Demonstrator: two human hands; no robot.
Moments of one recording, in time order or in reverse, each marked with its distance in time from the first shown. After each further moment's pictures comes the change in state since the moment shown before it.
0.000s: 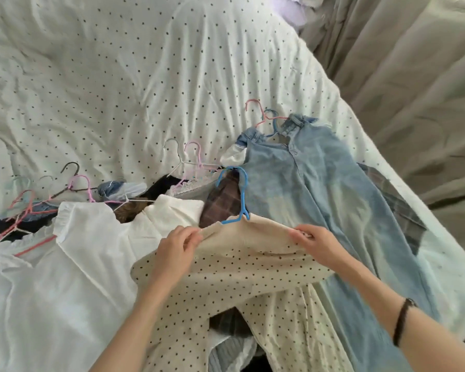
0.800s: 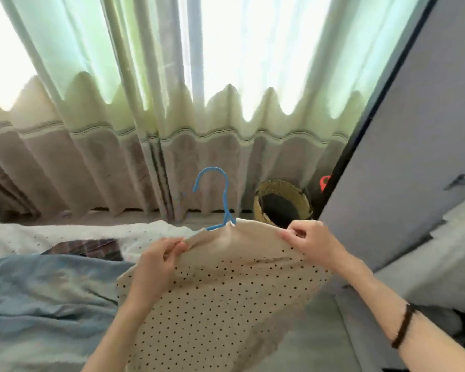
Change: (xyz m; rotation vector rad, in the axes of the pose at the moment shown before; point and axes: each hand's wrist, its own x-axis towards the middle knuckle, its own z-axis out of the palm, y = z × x) left_hand -0.342 0.388 0.229 -0.141 -0.671 1.039; right_hand -0.613 0.263 -0.088 0.278 1.070 0.432
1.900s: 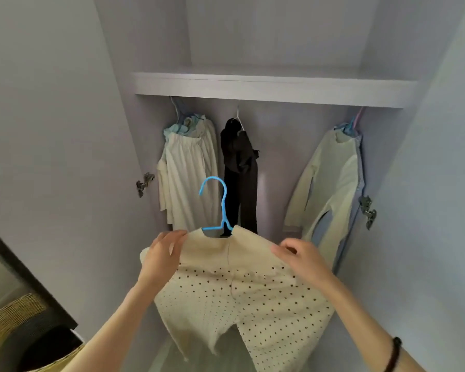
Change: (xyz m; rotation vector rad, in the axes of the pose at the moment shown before) left_hand 0.028 0.301 0.381 -0.064 -0.955 0.776; right_hand -0.291 0.111 -0.140 0.052 1.046 1.032
